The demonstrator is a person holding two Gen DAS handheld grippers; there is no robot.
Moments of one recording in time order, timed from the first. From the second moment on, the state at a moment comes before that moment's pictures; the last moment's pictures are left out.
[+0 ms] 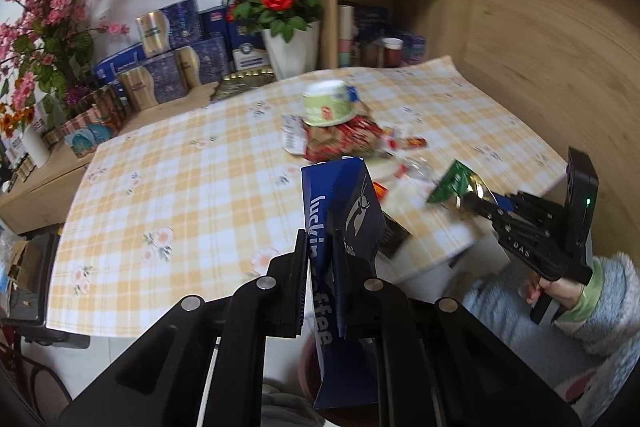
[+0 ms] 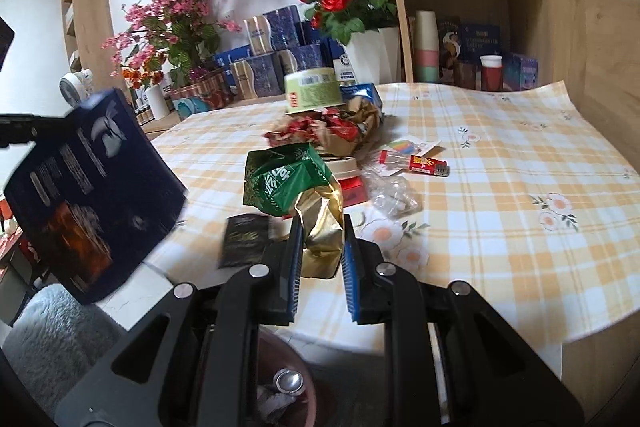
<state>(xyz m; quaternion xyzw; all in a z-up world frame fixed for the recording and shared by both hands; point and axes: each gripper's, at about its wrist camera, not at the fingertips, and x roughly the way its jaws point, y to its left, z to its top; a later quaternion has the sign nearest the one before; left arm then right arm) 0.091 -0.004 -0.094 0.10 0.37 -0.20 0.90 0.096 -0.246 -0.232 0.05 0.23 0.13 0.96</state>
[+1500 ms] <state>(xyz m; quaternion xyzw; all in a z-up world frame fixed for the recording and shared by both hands) 0.072 -0.070 -0.325 0.12 0.53 -0.28 0.79 0.038 -0.239 -0.268 0.02 0.30 0.10 0.95</state>
